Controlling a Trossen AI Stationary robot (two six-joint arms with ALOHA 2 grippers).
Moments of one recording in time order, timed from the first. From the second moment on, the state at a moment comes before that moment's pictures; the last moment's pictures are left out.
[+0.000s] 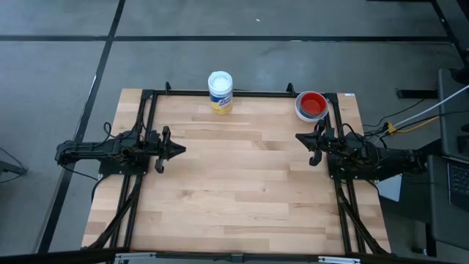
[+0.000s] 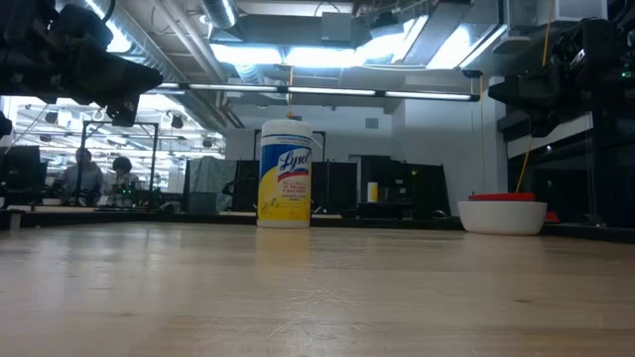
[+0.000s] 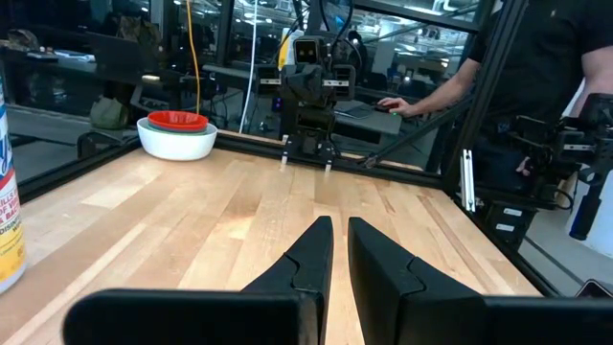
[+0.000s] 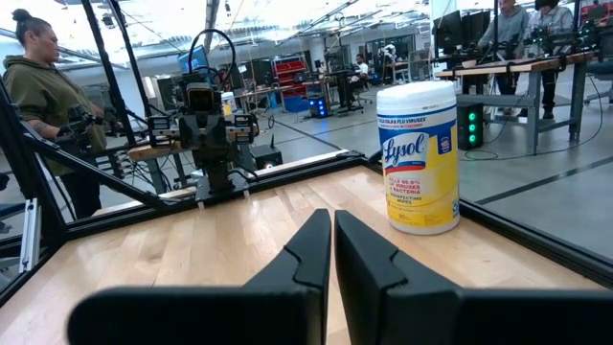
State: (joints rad) left arm 0.05 0.00 0.01 0.02 0.02 -0.21; right arm -0.04 0.00 0.02 0.05 0.22 0.17
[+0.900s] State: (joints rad) left arm 0.05 0.00 0.01 0.02 0.02 -0.21; right arm -0.04 0.00 0.02 0.03 -0.12 0.25
